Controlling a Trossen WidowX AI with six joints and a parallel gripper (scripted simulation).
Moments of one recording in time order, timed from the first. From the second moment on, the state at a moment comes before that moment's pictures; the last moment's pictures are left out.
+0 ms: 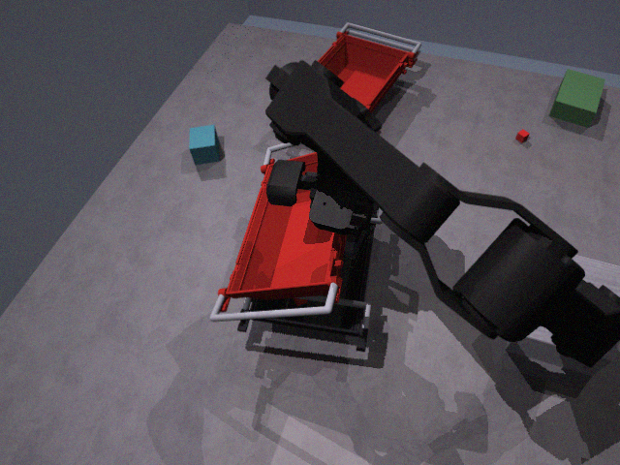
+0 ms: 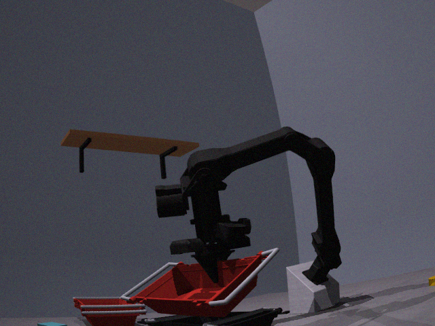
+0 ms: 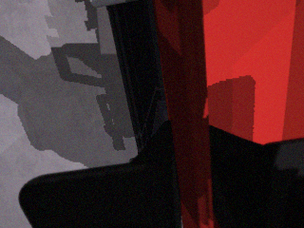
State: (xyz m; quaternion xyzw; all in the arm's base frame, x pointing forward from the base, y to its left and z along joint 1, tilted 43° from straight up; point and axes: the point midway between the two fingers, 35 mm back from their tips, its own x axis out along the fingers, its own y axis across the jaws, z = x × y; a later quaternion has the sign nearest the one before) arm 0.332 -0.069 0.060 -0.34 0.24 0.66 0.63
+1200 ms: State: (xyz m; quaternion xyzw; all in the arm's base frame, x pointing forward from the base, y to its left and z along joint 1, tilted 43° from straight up) arm 0.322 -0.056 0.042 -0.34 0.23 0.65 0.64
